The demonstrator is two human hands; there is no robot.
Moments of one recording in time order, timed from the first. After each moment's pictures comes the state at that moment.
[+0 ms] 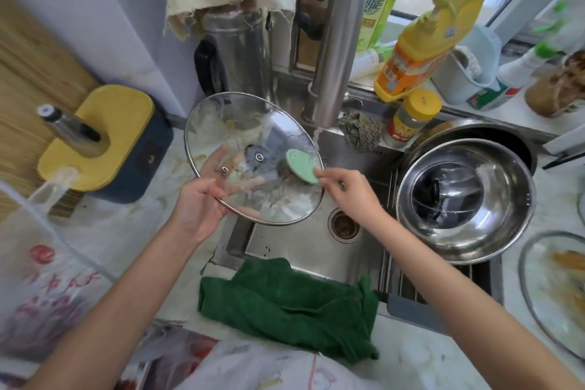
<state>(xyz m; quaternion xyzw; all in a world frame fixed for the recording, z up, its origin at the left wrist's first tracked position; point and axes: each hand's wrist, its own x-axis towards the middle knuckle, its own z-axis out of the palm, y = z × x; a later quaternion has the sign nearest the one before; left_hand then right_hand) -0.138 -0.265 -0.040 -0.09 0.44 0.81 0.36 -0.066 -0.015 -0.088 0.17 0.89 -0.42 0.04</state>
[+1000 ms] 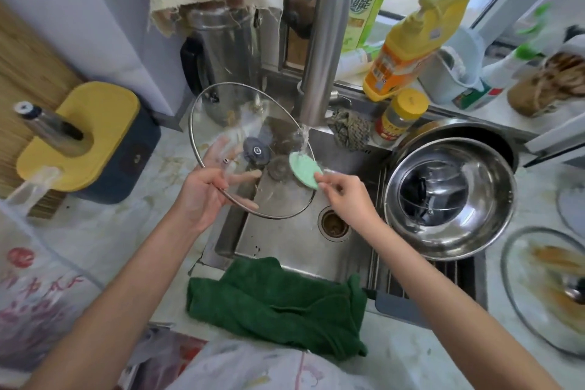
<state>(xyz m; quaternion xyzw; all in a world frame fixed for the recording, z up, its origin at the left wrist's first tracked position) -0.140 -0.246 -0.037 -0.07 0.50 0.79 0.35 -0.048 -0.014 -0.079 0.22 0.87 -0.45 0.03</state>
